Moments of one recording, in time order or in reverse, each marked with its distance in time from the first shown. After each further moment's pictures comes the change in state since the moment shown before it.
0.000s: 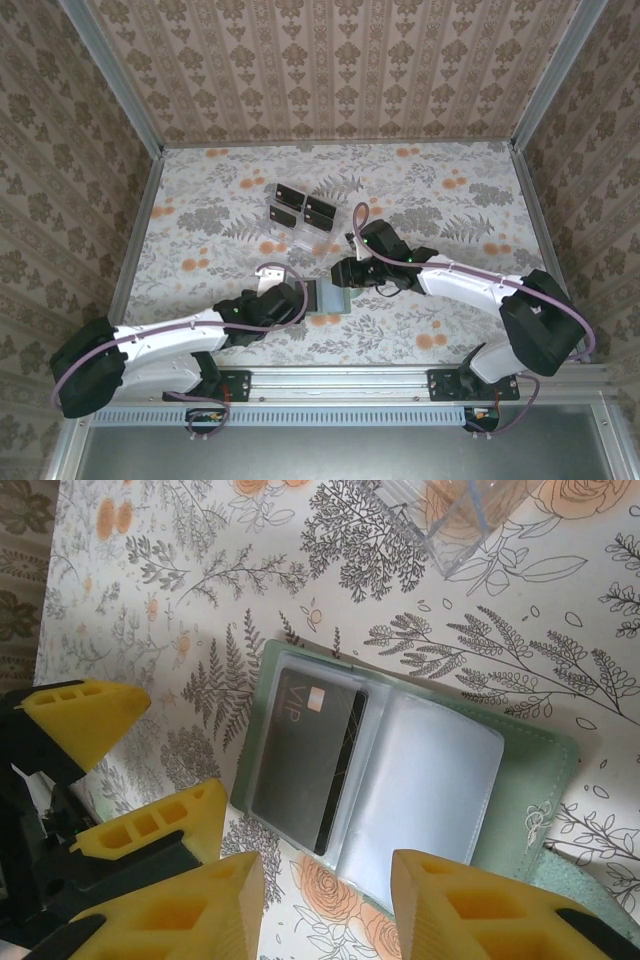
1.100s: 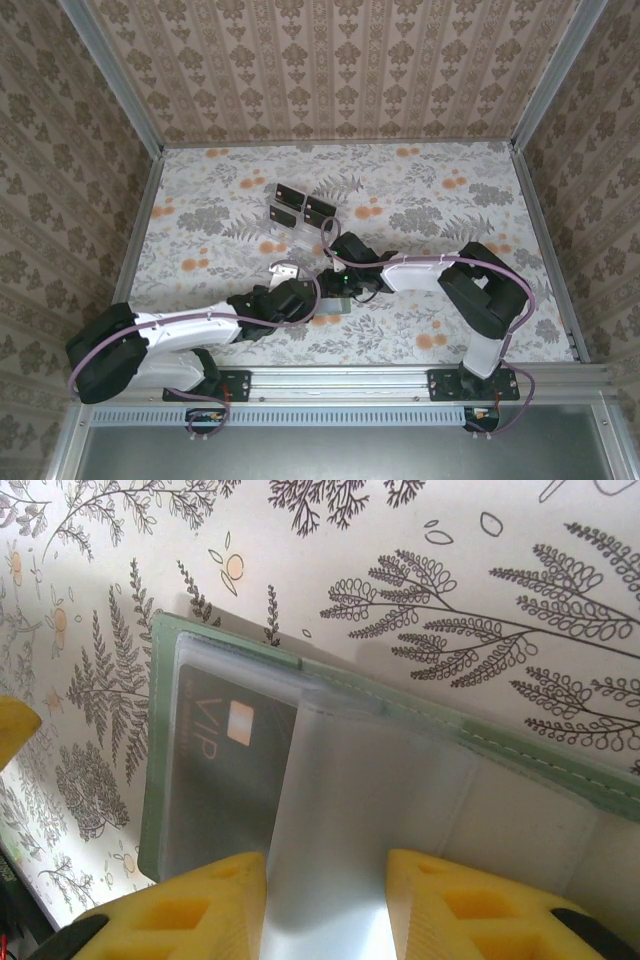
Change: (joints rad) left arm 0.000 0.129 0.050 0.087 0.048 0.080; right arm 0.084 0.321 0.084 0.127 0.026 0.067
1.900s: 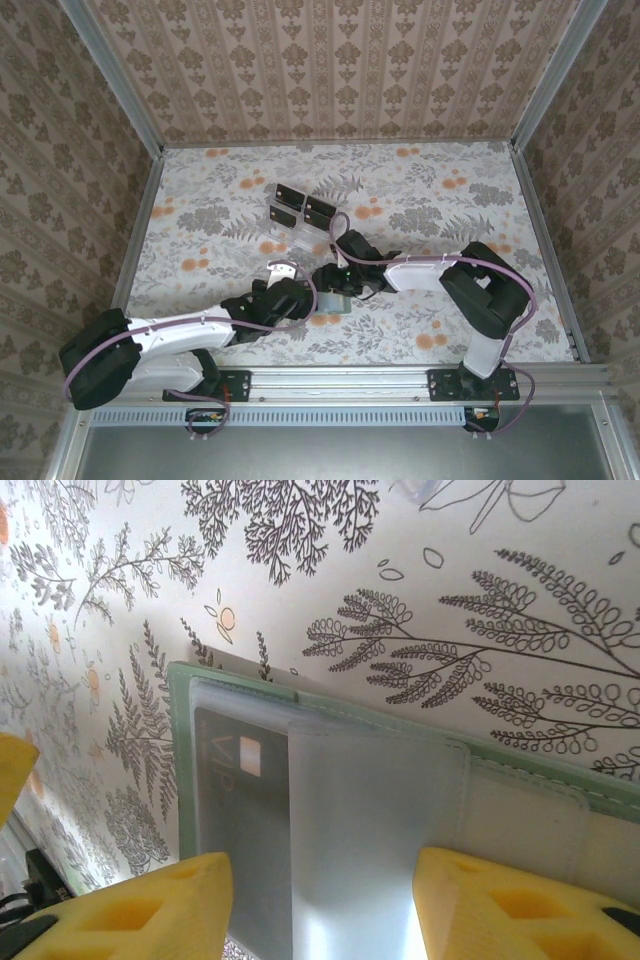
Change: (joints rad) left arm 0.005 -0.052 -0.049 0.121 -0.036 0.089; right arm -0.020 -0.008 -0.029 0.072 -0.021 0.164
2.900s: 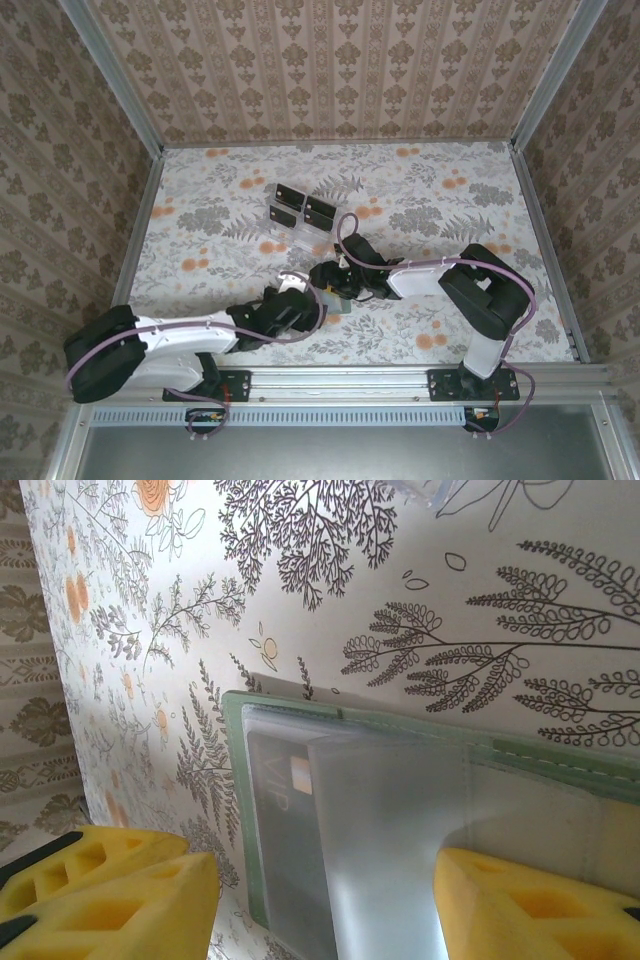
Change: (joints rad) left arm -0.078 0.035 -0.032 0.094 0.080 0.031; right arm 0.008 -0.008 -0.077 0.195 -0.005 0.196
